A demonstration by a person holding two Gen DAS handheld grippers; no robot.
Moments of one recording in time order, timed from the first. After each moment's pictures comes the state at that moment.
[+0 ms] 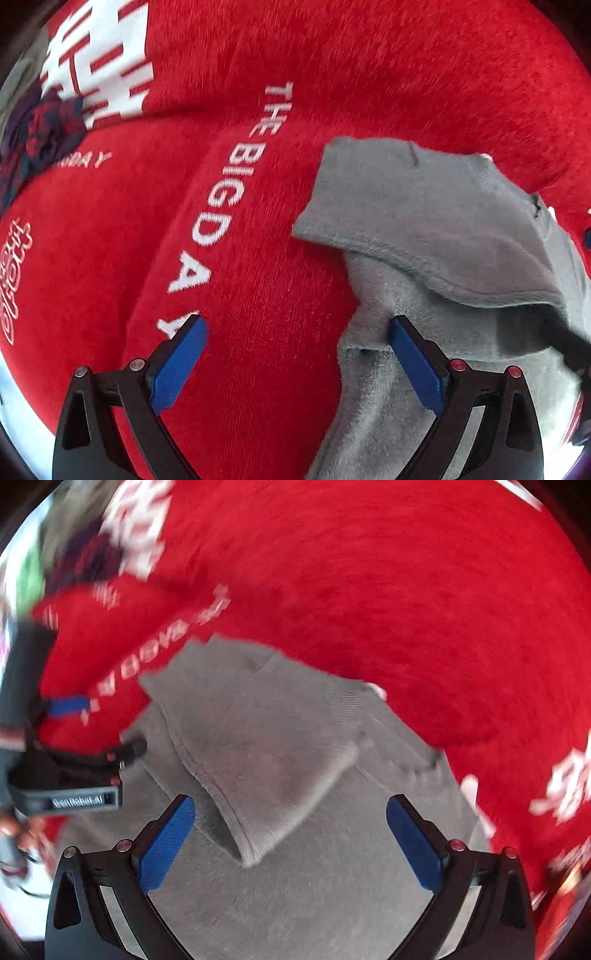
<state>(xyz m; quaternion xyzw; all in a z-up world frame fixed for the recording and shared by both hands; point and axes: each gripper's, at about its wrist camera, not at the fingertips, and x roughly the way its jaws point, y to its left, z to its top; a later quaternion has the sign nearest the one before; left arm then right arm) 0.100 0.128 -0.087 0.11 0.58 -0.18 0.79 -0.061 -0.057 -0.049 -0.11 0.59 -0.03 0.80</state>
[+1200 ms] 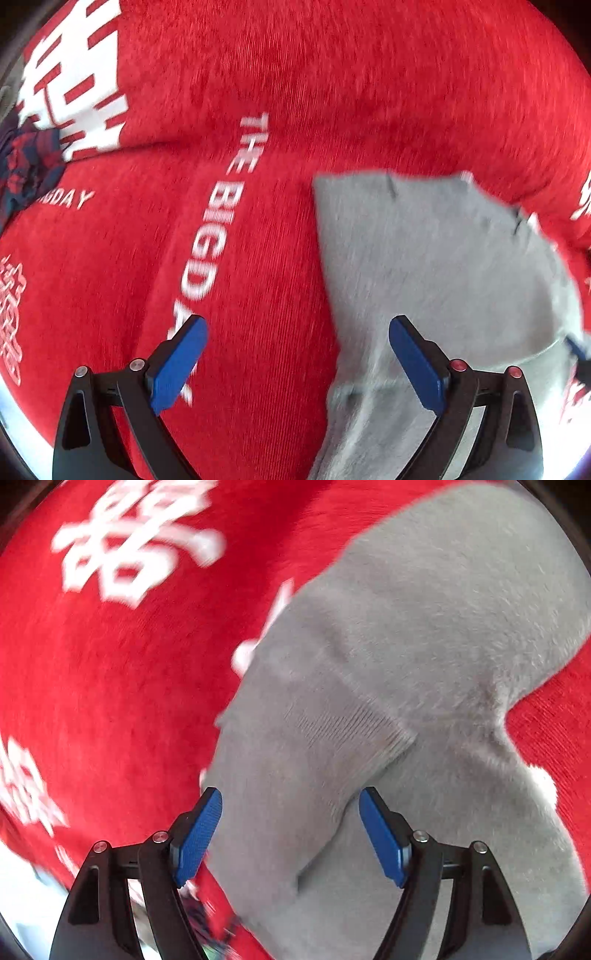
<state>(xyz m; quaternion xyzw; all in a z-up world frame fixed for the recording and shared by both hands) 0.136 0.115 -0.067 0.11 0.58 -0.23 0.78 -0.242 -0.271 -0.094 0.66 0.31 -0.24 0.64</state>
